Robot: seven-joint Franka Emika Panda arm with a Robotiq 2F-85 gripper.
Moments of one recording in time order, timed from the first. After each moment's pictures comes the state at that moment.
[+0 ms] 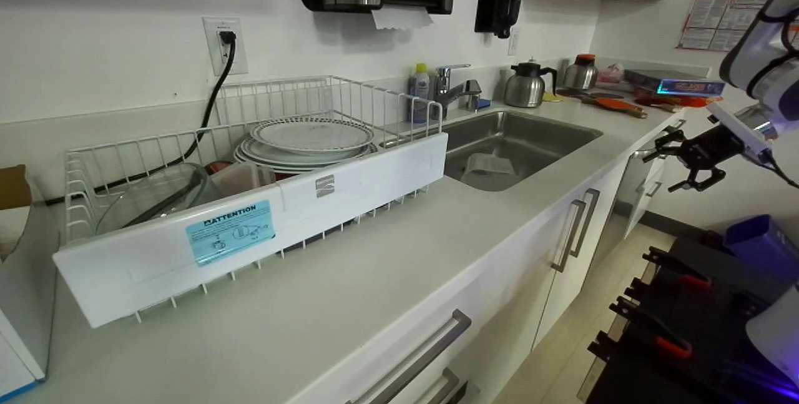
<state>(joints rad) -0.61 0.27 -0.63 -2.43 1.08 2.02 -0.23</state>
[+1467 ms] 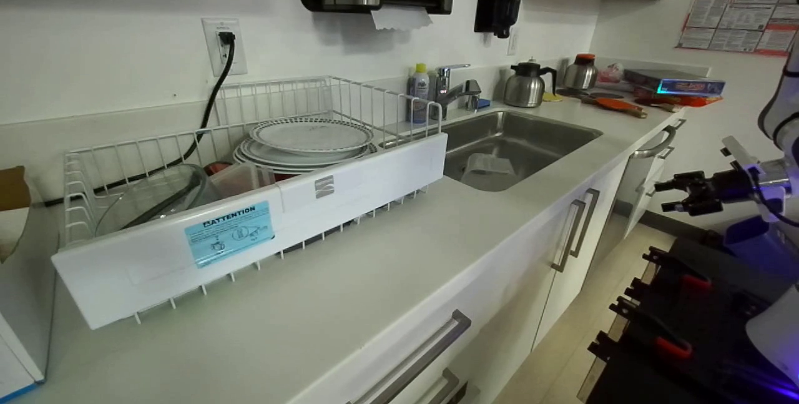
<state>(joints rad) -0.83 0.54 -0.57 -2.42 1.46 1.79 0.04</state>
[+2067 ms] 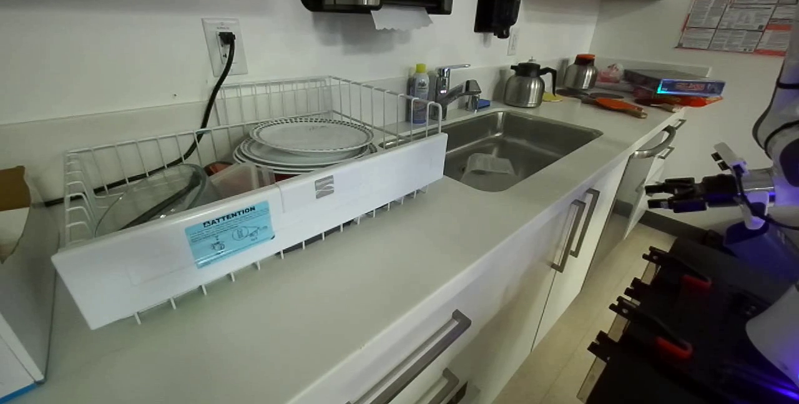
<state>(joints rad) -0.87 0.60 -0.51 -2.41 1.55 1.73 0.16</state>
